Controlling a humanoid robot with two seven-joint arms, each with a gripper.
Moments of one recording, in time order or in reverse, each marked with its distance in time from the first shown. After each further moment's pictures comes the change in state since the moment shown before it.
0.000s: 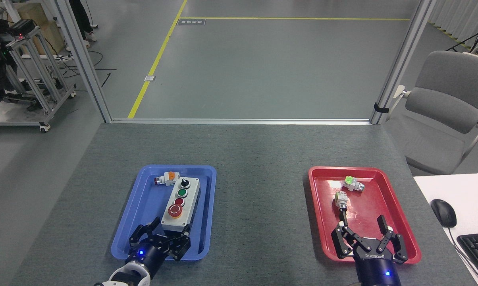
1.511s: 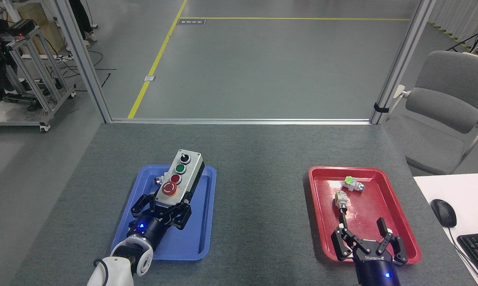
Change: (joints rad) left arm -0.075 -0.009 0.005 -0.090 0.022 0.003 0.031; right arm 0.006 0.003 -0.002 0.001 0.001 -0.001 -0.001
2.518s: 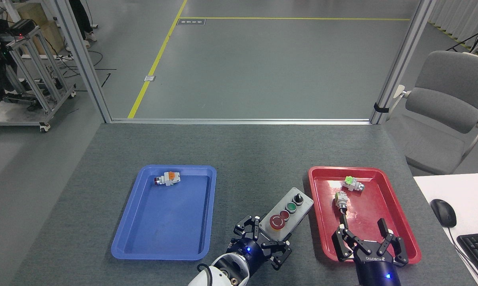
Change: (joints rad) left arm -0.117 -0.250 -0.545 0.186 -0.093 0.181 -0.104; right arm 0.005 0.000 -0.003 -0.001 0.000 -0.003 0.002
